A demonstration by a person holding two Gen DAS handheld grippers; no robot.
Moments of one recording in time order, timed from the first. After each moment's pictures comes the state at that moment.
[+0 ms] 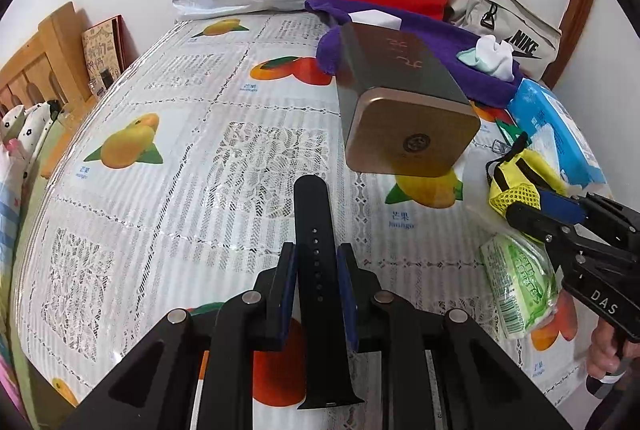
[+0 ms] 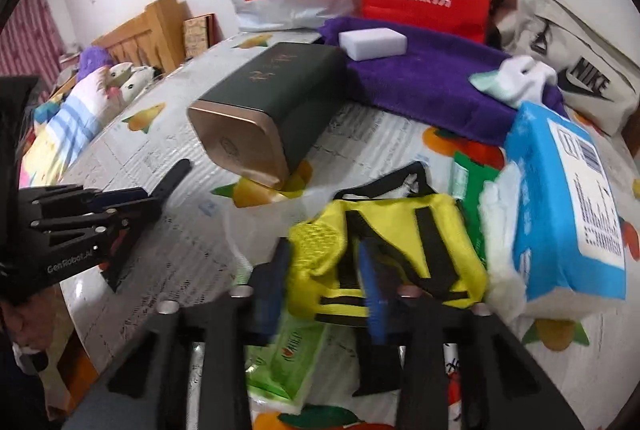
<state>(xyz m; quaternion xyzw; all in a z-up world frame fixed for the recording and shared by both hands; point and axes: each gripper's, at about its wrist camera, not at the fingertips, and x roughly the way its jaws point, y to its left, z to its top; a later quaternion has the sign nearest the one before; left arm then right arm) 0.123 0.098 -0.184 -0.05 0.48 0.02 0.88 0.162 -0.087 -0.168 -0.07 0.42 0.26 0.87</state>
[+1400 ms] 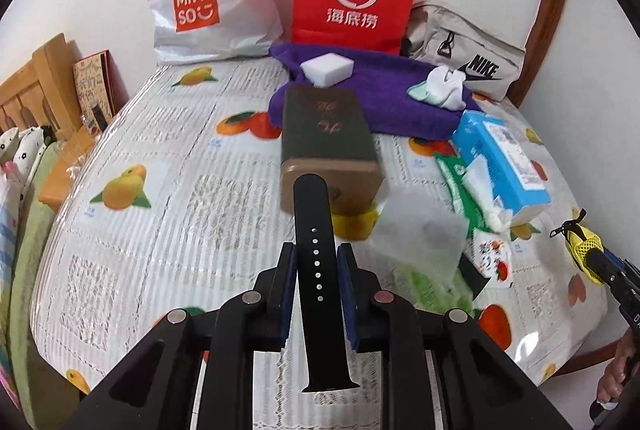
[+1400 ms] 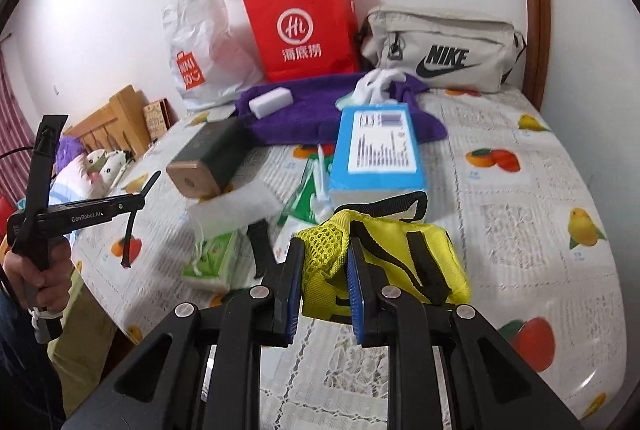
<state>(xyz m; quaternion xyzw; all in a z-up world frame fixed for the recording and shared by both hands) 0.108 0.057 -0.119 -0.05 0.44 0.00 0.90 0.077 -0.242 -0.109 0.04 0.36 0.17 0.92</state>
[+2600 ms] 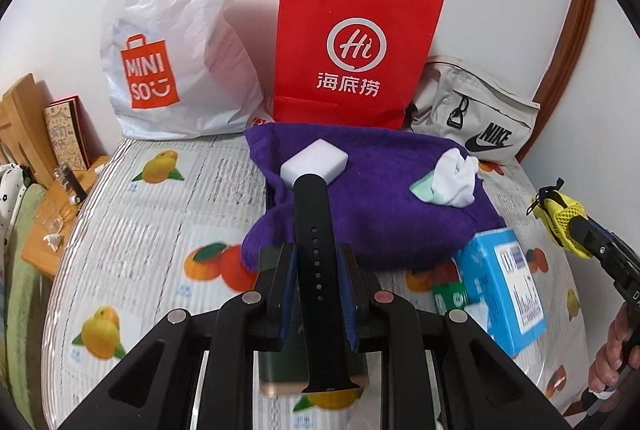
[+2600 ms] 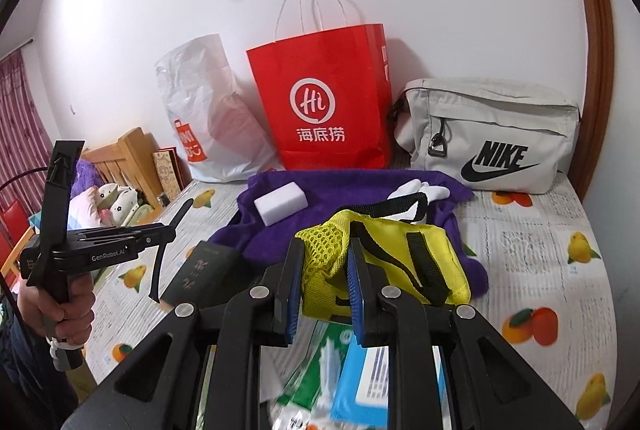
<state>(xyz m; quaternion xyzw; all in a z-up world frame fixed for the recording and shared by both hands) 0.258 0.061 -0.072 -0.07 0.41 -0.02 0.91 0.244 -0.210 -0.043 0.05 0.31 0.22 0.92</state>
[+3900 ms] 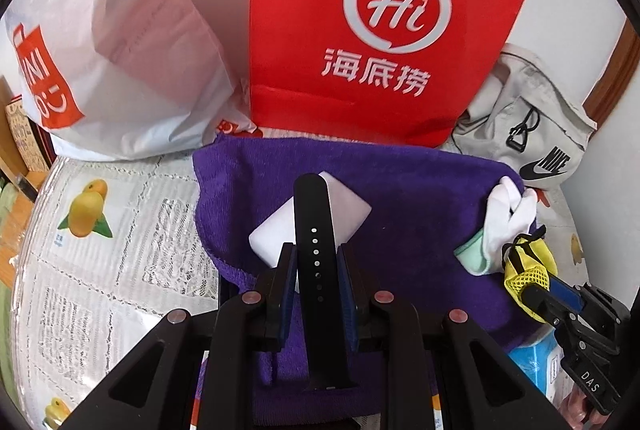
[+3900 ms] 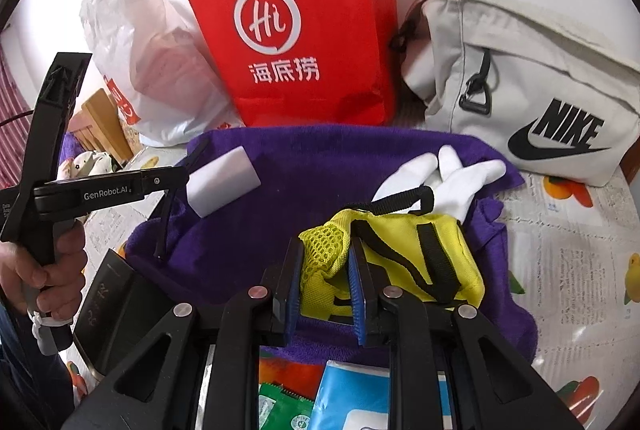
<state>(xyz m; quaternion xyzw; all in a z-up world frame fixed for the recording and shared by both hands) 0.407 0.052 -0.131 -0.08 0.47 -0.01 0.88 0.384 -0.173 -0.124 0.02 0.42 0.22 0.88</state>
